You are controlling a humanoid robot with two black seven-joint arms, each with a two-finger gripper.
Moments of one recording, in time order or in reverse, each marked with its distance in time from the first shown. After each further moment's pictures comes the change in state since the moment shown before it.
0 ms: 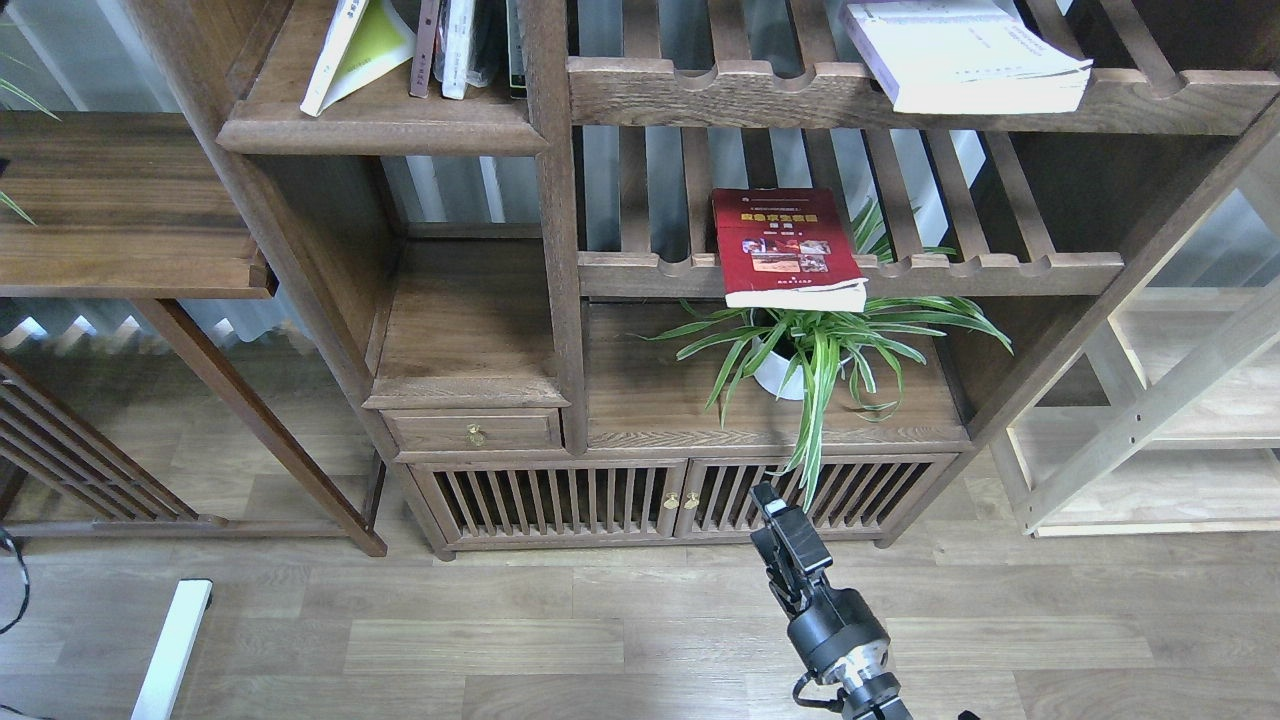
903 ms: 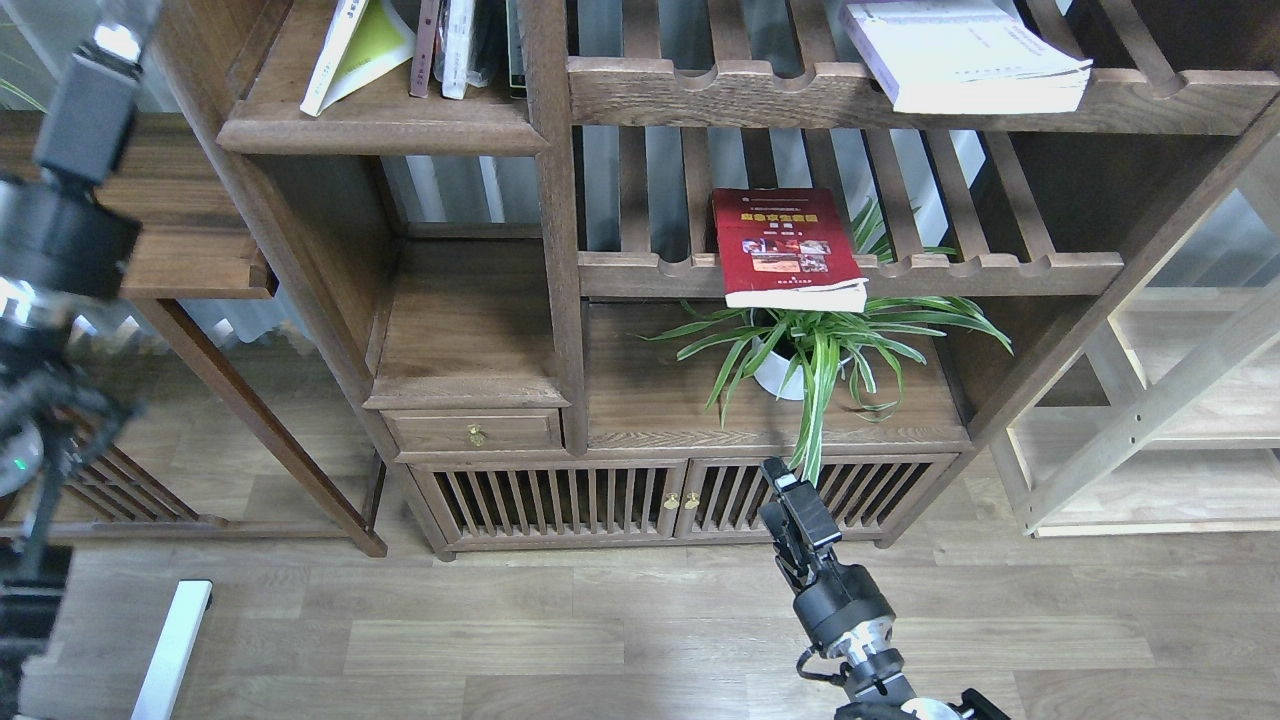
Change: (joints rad) left arm 0.452 -0.264 -0.078 -0.002 -0.160 -0.173 -0.042; right arm 0.040 -0.013 0.027 0.006 0.012 0.000 -0.001
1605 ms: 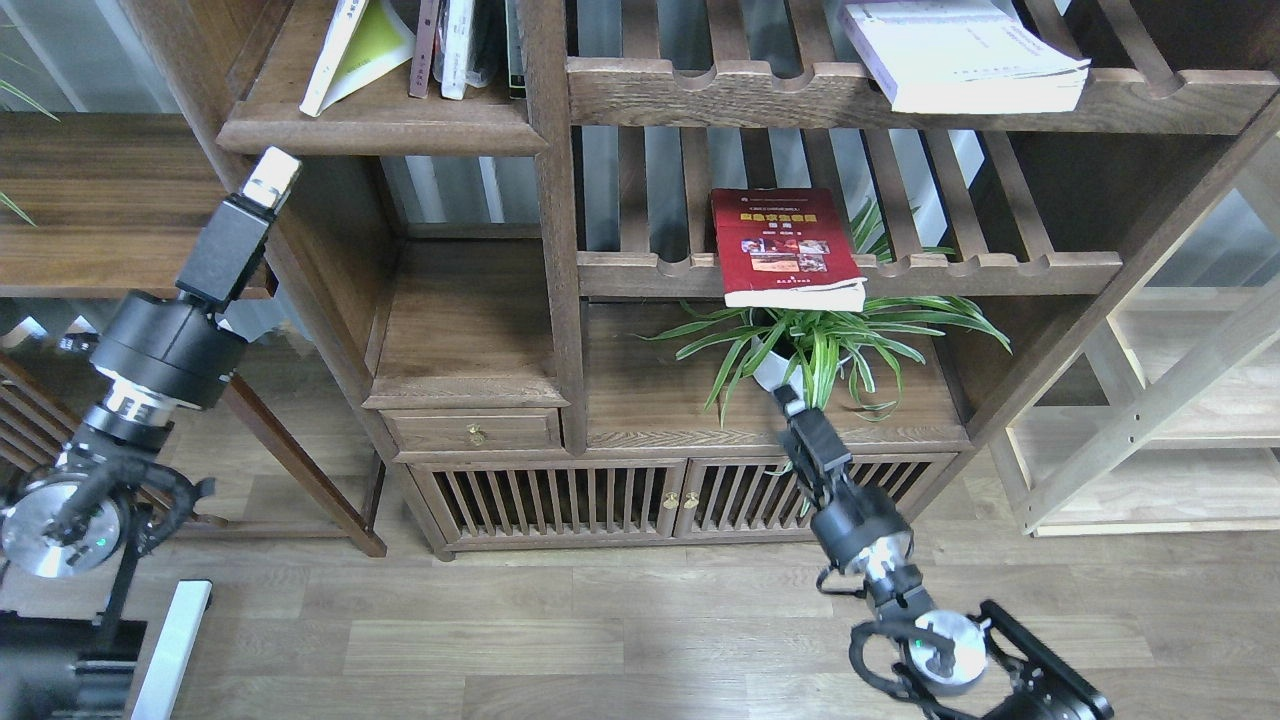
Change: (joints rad) left arm 0.101 -0.156 -0.020 0.011 0.001 0.000 0.203; right arm 0.127 -0.007 0.081 0.126 -0.043 -0.185 0.004
